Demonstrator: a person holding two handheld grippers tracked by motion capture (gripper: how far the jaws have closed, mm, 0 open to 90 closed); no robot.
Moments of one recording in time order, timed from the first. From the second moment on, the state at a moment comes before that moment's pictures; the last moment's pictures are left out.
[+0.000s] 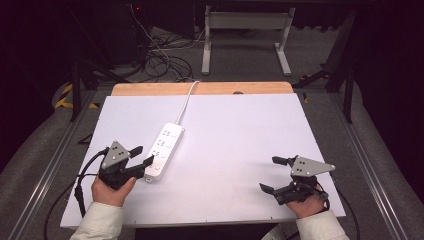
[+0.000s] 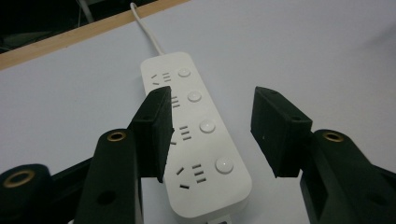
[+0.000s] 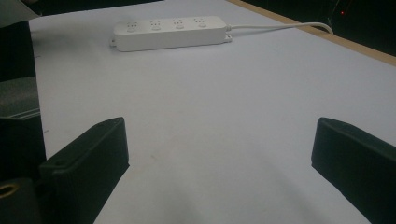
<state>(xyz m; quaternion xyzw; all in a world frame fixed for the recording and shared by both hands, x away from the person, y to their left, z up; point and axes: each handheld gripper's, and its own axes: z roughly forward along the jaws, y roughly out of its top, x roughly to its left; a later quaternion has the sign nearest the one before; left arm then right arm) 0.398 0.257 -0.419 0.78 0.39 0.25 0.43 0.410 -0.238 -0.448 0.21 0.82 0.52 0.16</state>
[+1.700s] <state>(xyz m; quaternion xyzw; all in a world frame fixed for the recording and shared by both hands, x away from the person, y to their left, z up) 0.445 0.236 -0.437 0.86 0.41 0.09 0.28 0.411 -0.233 -0.451 0.20 0.82 0.51 0.15</state>
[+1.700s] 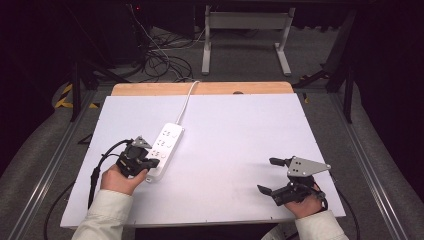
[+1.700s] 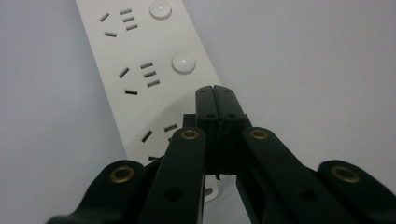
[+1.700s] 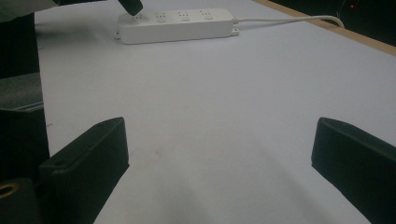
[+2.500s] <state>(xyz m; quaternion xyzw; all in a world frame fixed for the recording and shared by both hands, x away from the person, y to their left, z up) 0.448 0.237 -0.447 0.86 0.41 0.09 0.29 0.411 -0.233 -0.452 0.20 0.83 0.51 0.15</state>
